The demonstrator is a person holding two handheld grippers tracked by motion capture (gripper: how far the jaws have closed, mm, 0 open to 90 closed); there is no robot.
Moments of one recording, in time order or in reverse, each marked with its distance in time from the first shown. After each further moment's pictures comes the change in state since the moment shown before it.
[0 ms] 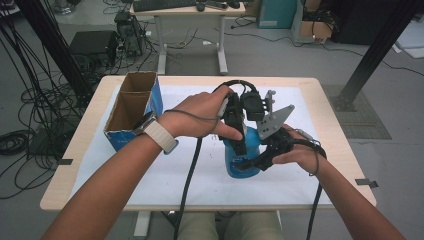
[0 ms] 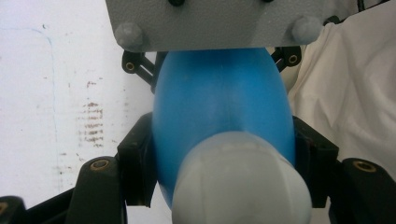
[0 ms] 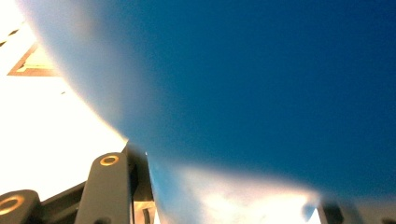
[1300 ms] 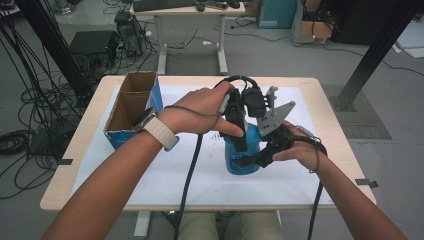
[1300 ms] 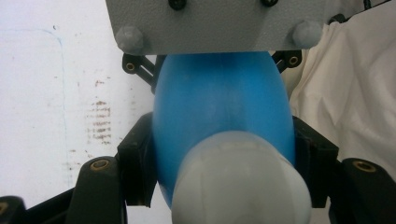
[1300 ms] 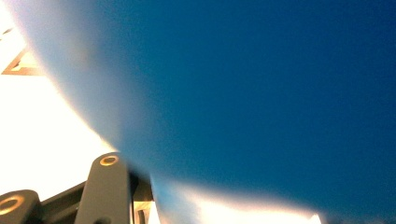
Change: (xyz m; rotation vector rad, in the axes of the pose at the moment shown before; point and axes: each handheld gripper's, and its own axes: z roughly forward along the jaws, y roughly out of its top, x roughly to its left) left arm 0.002 0.002 -0.007 0.008 0.020 -0.002; right arm -0.003 0.006 -0.004 -0.003 -0.010 -0.014
